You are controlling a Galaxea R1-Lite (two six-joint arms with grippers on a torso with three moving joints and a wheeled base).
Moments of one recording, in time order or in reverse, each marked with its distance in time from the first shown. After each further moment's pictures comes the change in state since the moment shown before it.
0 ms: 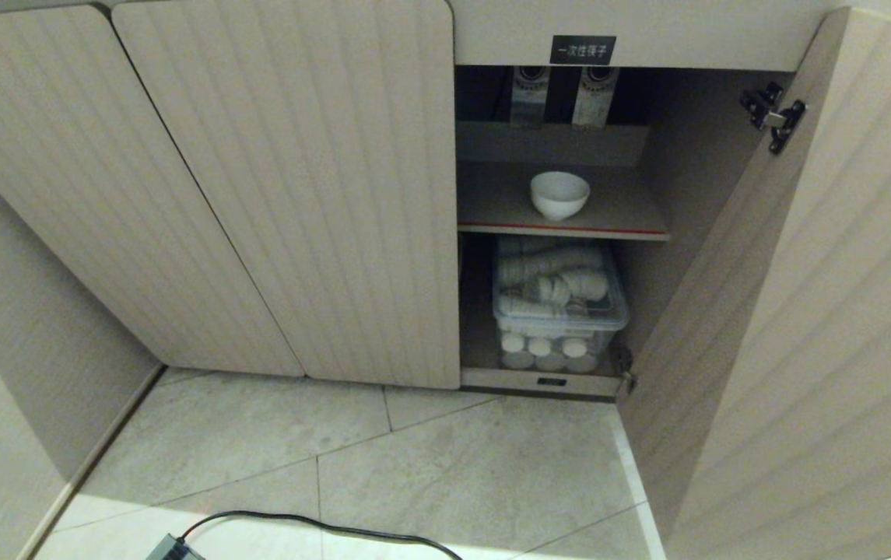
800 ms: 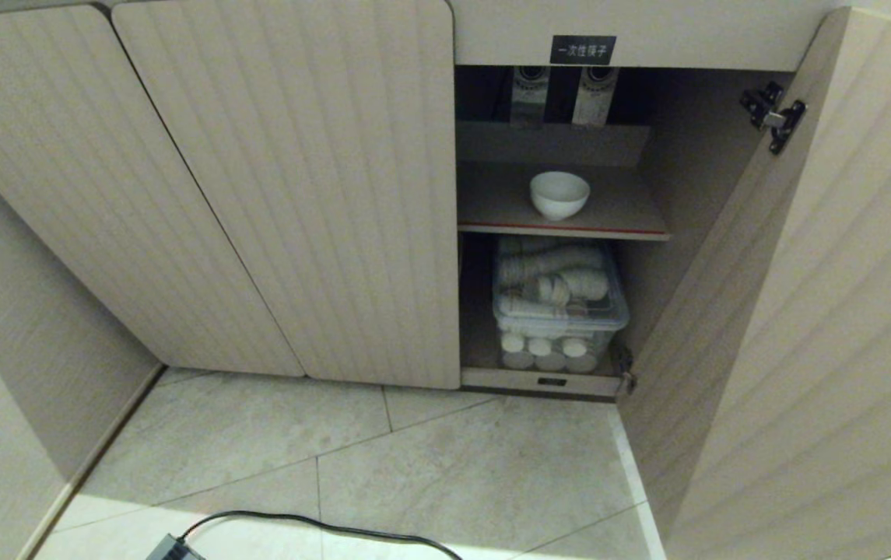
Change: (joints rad) left arm 0.000 0.000 0.000 0.000 0.000 0.000; right arm 0.000 0.000 -0.001 -0.255 0.130 -0.096
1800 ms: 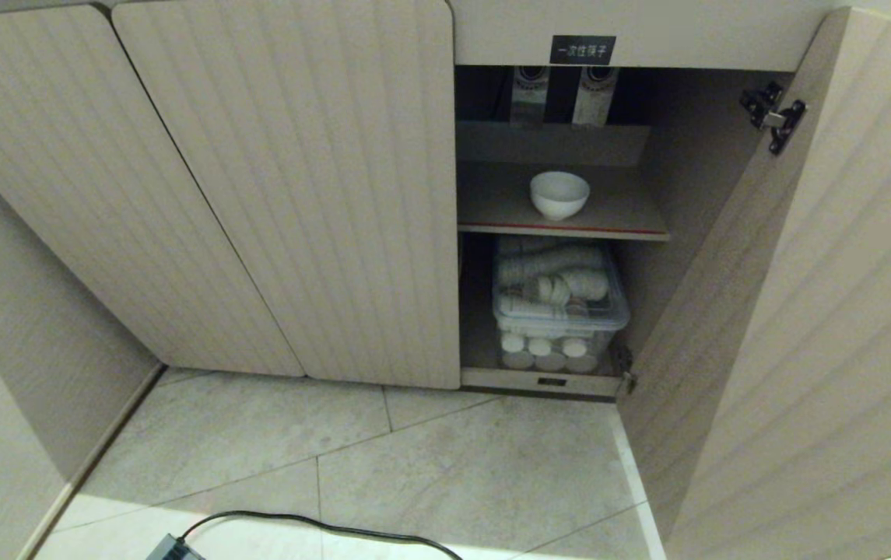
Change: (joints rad) left arm -0.001 0.000 0.000 0.000 0.000 -0.001; right arm 0.000 0.000 0.001 -0.509 -0.566 0.018
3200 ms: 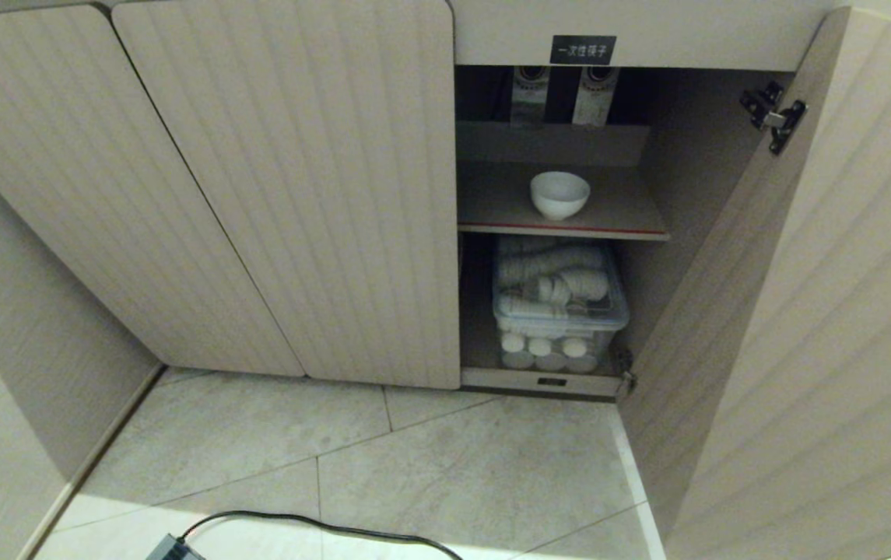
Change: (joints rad) left arm 0.000 0.000 0.000 0.000 0.000 0.000; right arm 0.010 0.203 0.000 -0.184 -0.053 -0.025
